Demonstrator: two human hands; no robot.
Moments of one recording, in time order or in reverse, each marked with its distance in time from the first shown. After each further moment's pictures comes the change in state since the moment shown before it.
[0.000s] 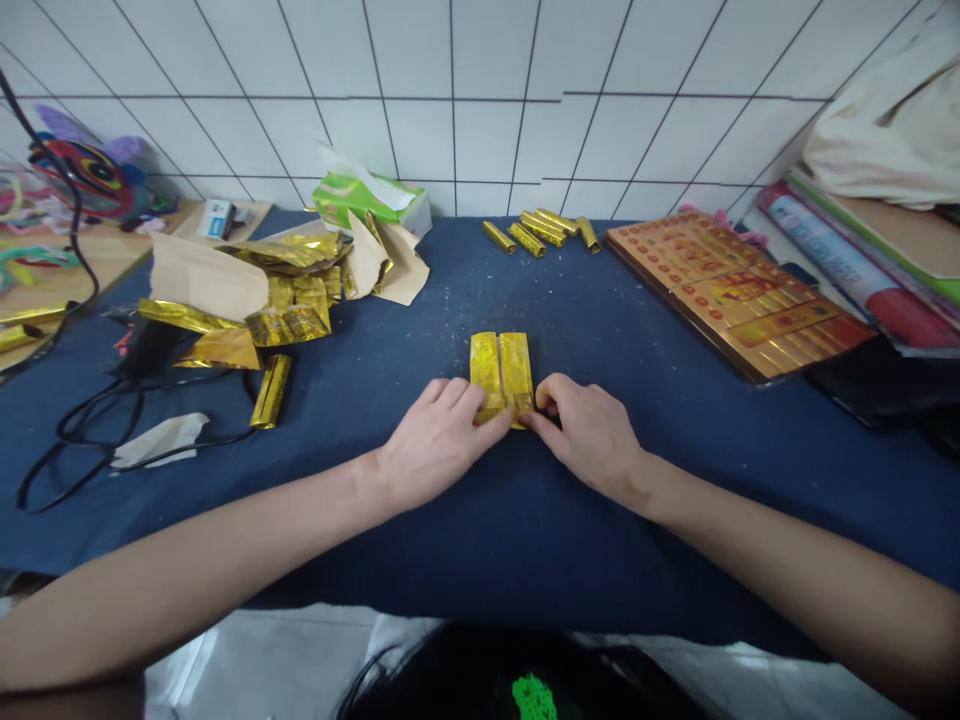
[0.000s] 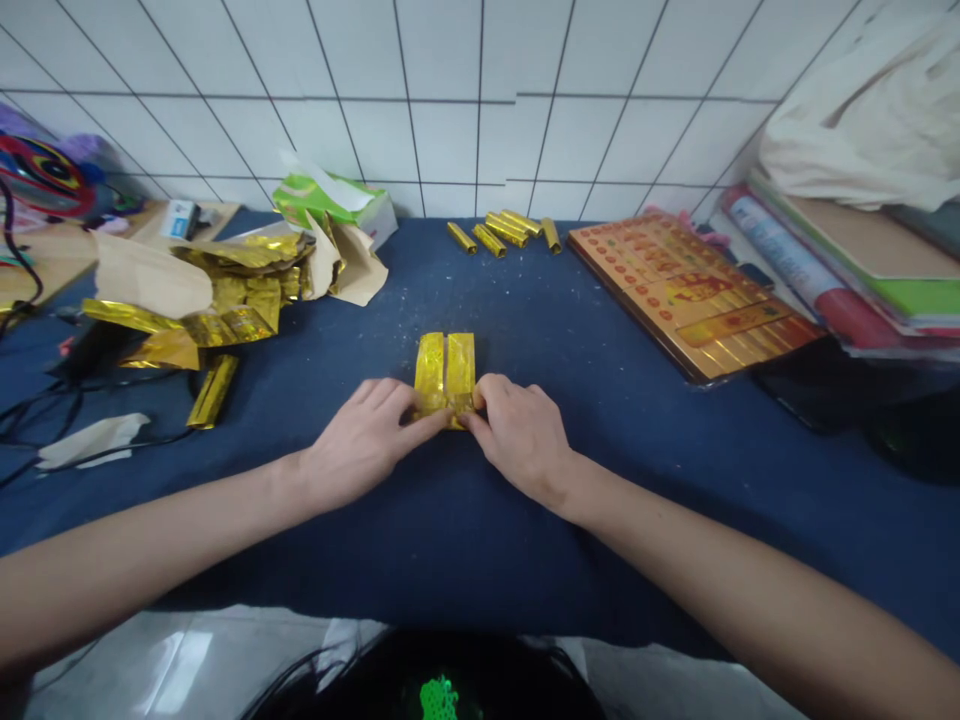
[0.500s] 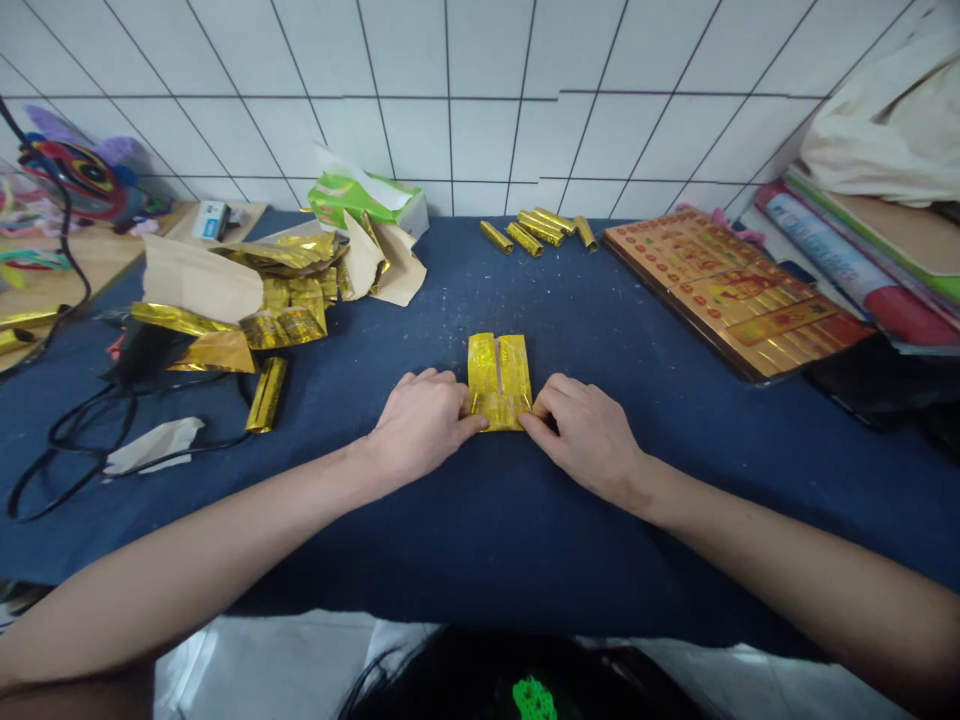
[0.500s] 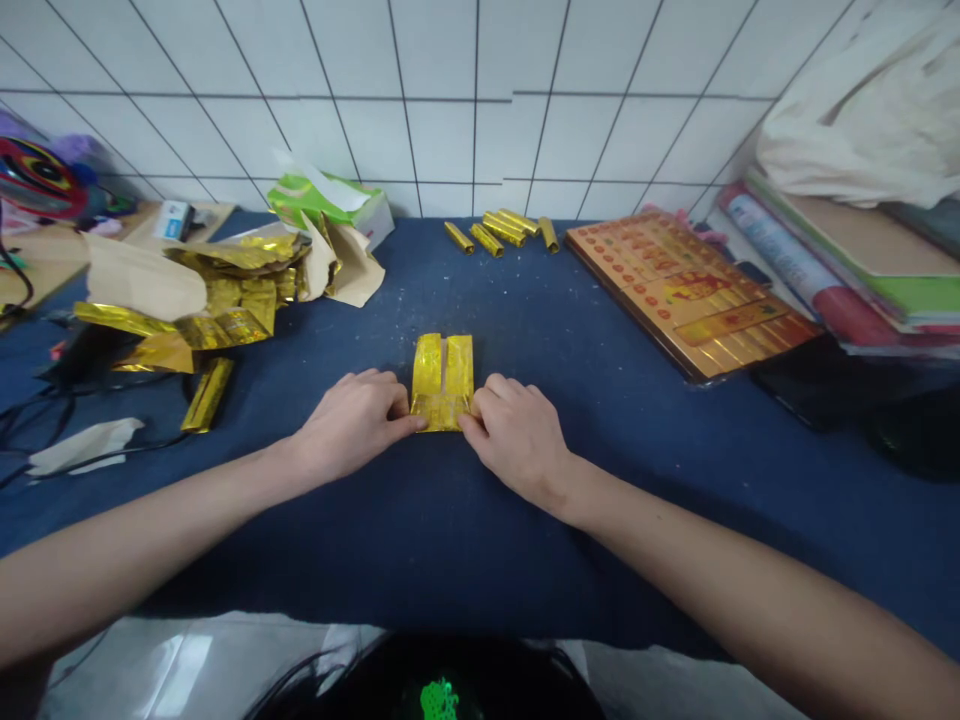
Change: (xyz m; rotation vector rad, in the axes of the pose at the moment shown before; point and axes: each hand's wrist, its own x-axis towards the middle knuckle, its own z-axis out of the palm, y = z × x) left_hand 0.011 -0.016 -0.001 -0.339 -0.229 -0.406; right_hand 0.000 -0.002 -0.002 -0.048 -0.016 -0.064
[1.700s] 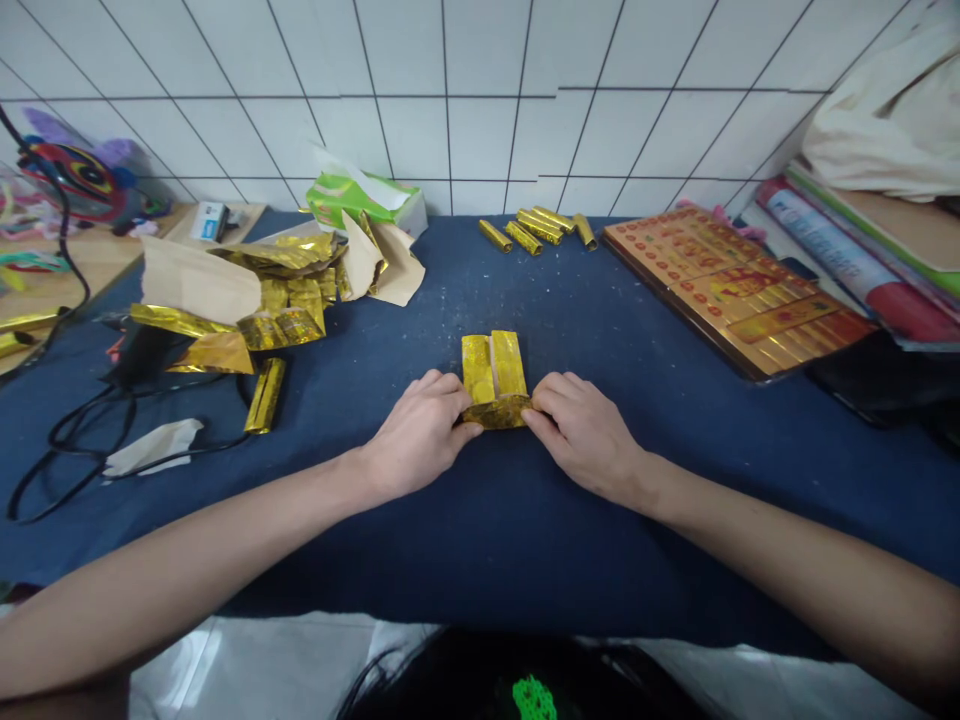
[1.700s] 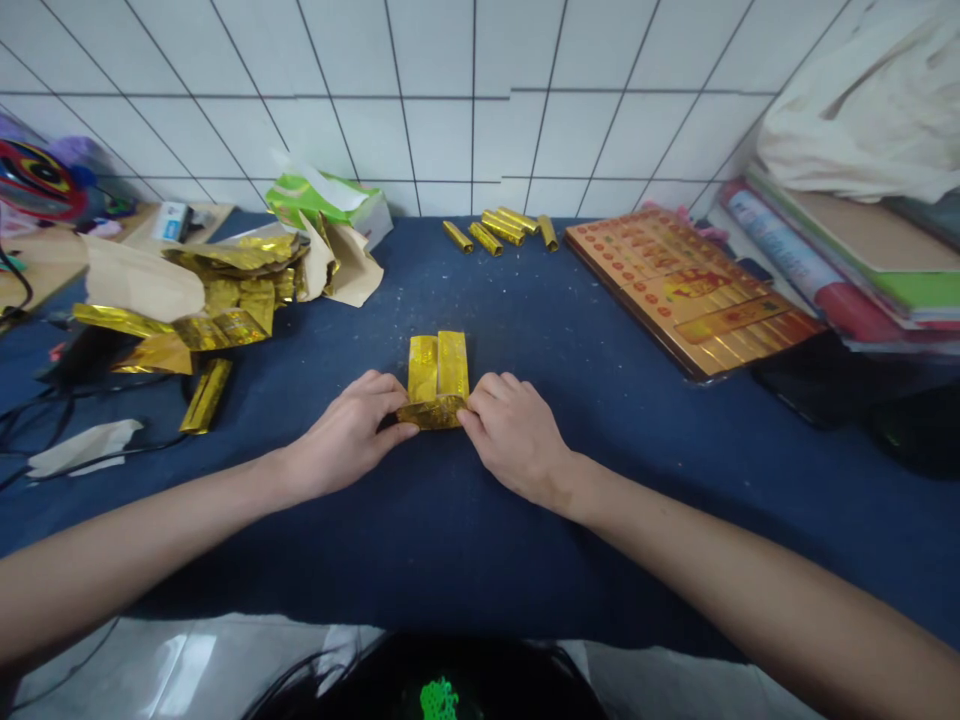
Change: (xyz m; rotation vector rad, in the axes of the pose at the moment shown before) left_hand -0.009 -0.003 0.005 -0.176 0.058 0.139; right_hand 0.001 0.002 -0.003 0.112 -0.018 -0.079
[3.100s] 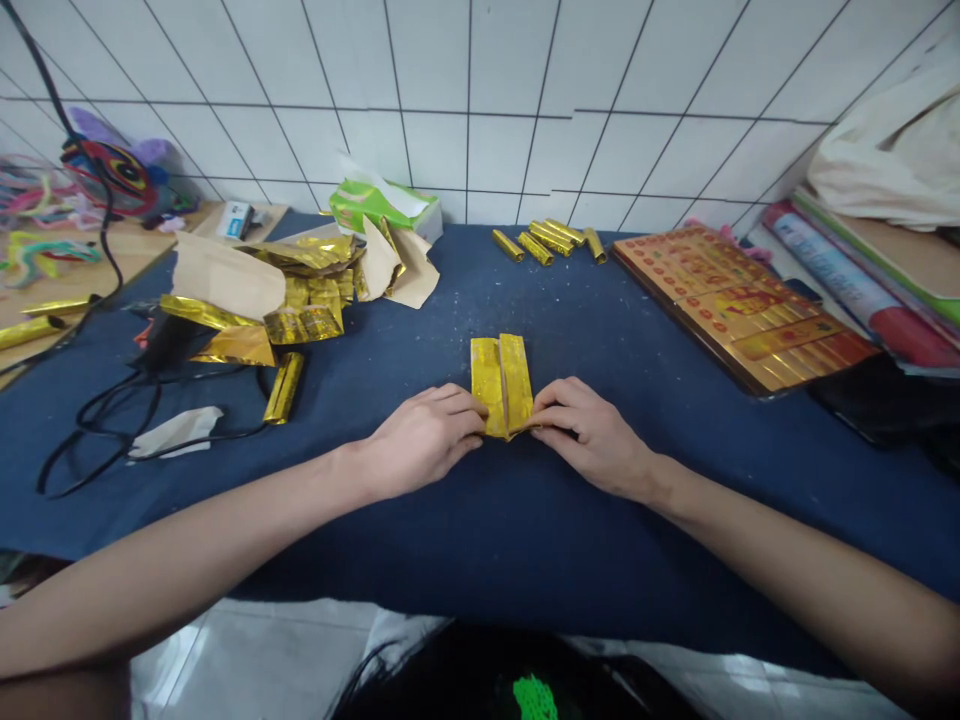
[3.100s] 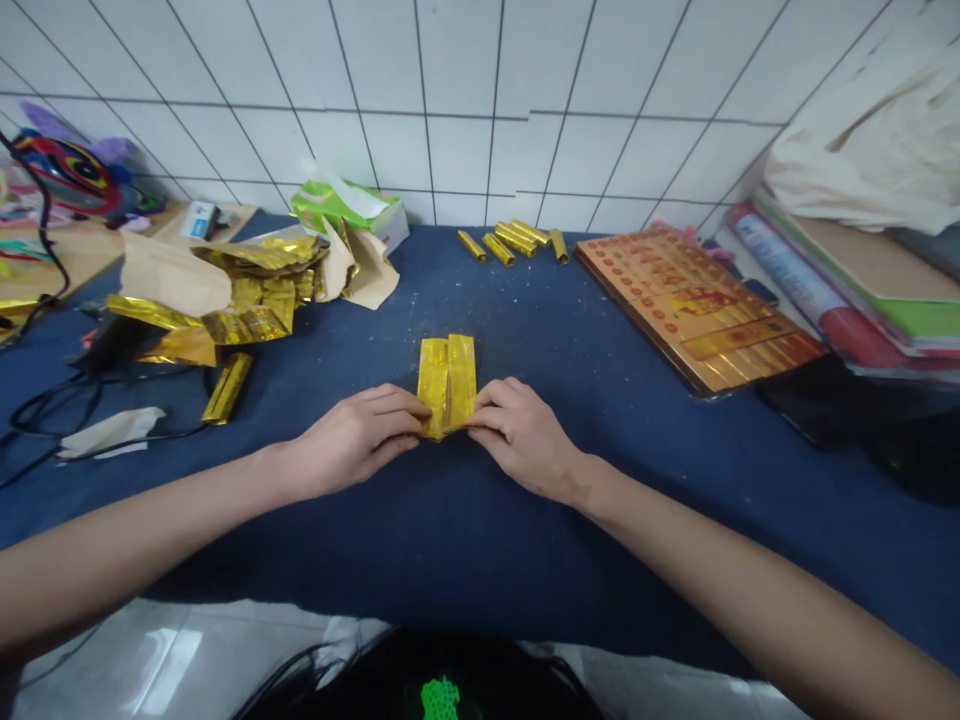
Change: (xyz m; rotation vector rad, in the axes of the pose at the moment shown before) left_hand -0.012 -0.010 -0.007 0.000 0.006 0.306; right_hand 0.001 0.012 -0.005 0.313 0.010 -0.218
